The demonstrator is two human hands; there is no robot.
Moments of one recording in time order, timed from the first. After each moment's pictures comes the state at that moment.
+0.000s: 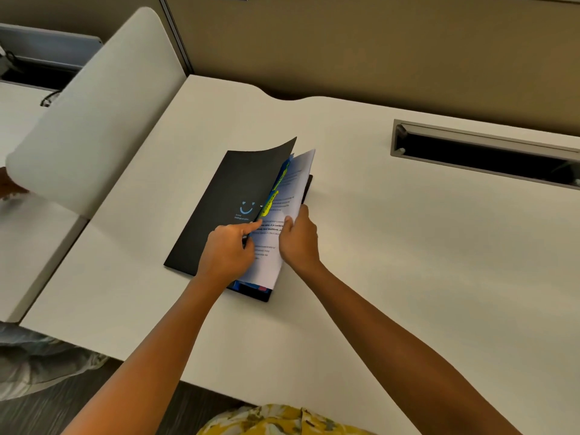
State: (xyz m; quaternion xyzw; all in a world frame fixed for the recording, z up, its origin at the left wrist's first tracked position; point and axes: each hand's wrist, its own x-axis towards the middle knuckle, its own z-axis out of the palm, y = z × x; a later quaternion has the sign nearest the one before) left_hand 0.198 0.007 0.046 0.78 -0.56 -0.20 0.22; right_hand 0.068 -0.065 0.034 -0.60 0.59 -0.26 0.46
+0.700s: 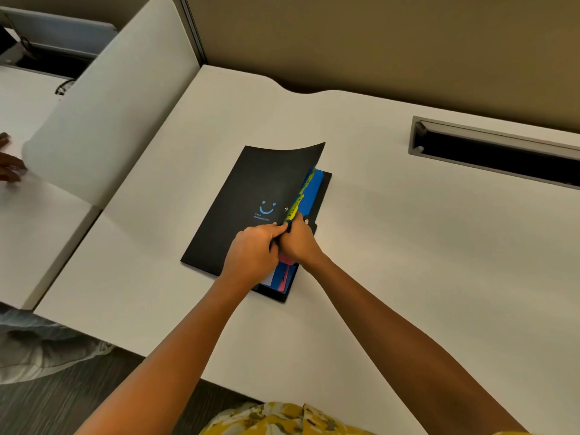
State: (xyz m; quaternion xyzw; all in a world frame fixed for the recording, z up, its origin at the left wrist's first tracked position) left_hand 0.184 0.001 0.037 0.75 -0.61 -0.18 0.17; right_hand 0.089 -0.076 0.008 -0.62 0.53 -0.13 0.57
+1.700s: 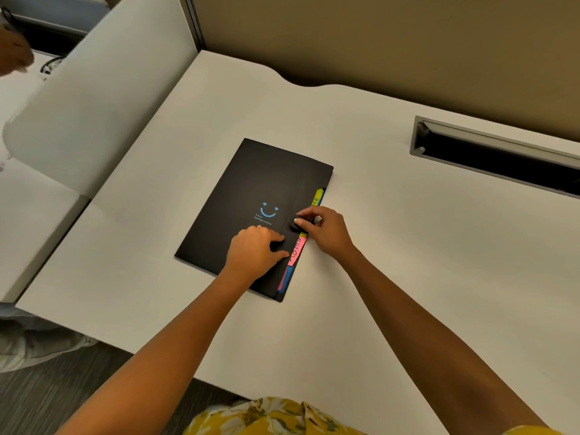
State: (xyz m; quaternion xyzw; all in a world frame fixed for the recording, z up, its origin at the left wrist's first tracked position) left_hand 0.190 -0.016 0.005 0.78 -0.60 -0.20 0.01; right_hand 0.040 -0.120 -0.028 -0.70 0.50 -0.17 0.47
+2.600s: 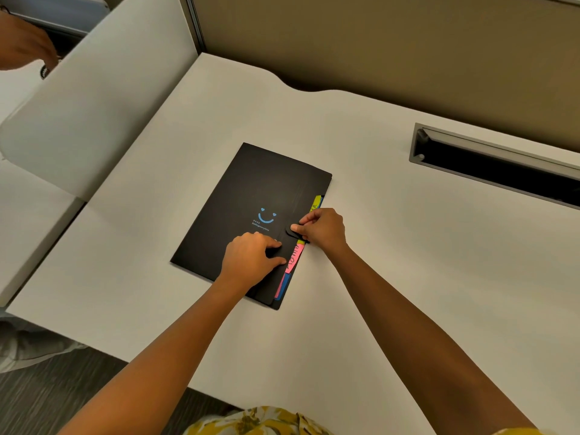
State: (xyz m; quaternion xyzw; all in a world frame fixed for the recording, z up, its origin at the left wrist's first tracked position) left_hand 0.192 -0.019 0.004 0.78 -0.58 -0.22 0.03; right_hand 0.062 -0.137 -0.029 -0.63 0.62 -0.09 0.45
